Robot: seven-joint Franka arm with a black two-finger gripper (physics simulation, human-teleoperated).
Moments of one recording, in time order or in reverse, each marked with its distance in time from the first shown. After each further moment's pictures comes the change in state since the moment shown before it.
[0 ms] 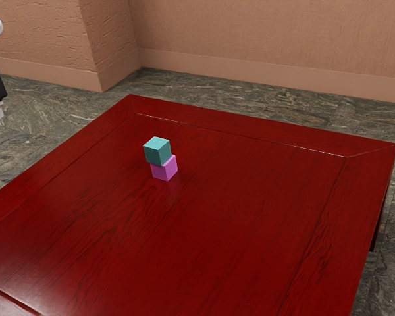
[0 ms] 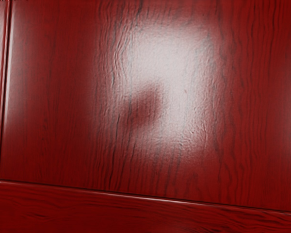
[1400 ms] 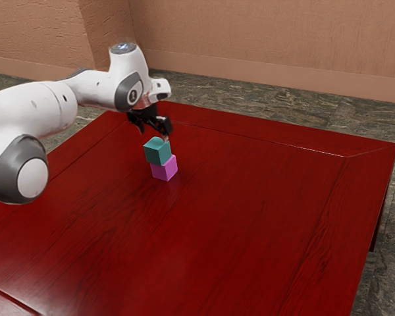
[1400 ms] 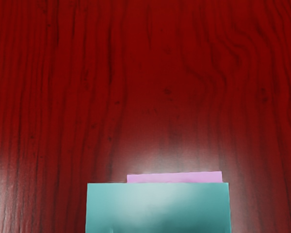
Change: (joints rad) arm 0.036 1.079 -0.258 0.610 -0.074 0.790 -0.083
